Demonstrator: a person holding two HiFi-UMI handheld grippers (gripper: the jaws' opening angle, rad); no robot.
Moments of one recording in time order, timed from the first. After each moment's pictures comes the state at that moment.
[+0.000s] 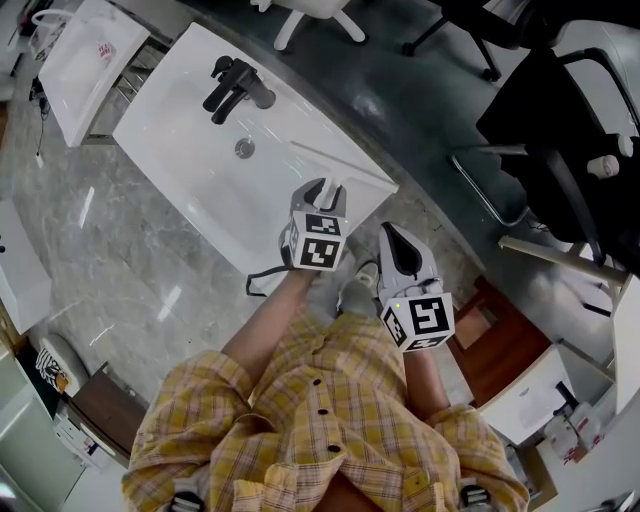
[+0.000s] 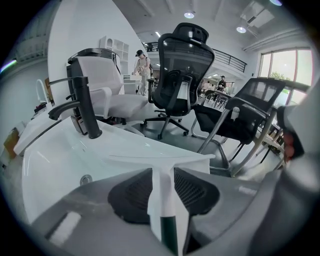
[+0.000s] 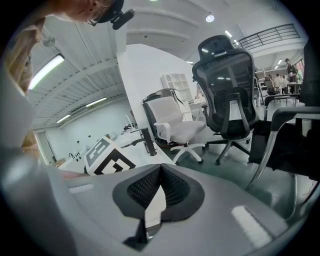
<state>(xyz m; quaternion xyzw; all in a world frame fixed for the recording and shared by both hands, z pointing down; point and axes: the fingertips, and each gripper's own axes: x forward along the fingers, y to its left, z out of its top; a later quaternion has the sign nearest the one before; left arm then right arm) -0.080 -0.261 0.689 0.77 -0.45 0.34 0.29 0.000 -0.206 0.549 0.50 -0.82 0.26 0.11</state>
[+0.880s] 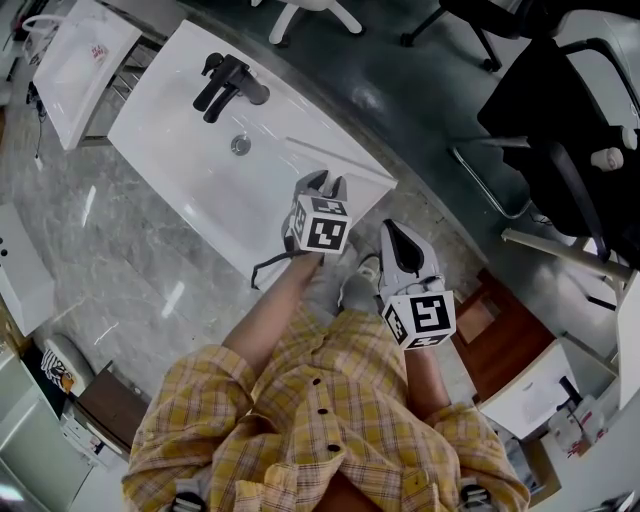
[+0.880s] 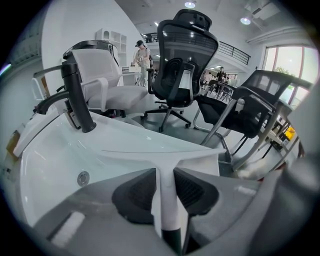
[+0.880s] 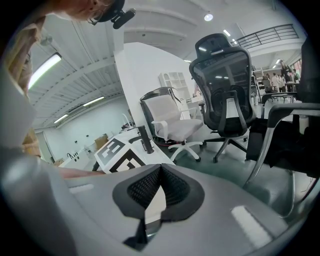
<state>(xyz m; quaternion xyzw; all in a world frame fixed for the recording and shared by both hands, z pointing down) -0.073 -0.269 0.720 0.75 -0.44 0.38 0.31 0.010 -0.203 0.562 0.51 -0.81 0.27 0.12</state>
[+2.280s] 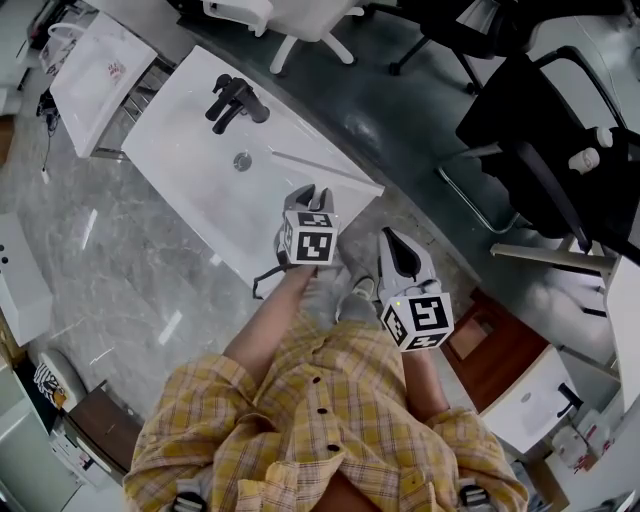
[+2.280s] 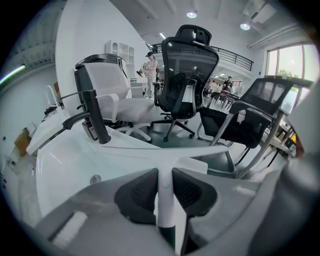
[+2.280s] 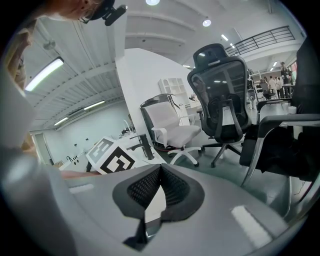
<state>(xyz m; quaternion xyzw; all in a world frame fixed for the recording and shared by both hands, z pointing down) -0.081 -0.258 0.664 0.75 -0.49 0.34 0.28 0.031 -0.182 0.523 0.52 -0.81 0.25 0.10</state>
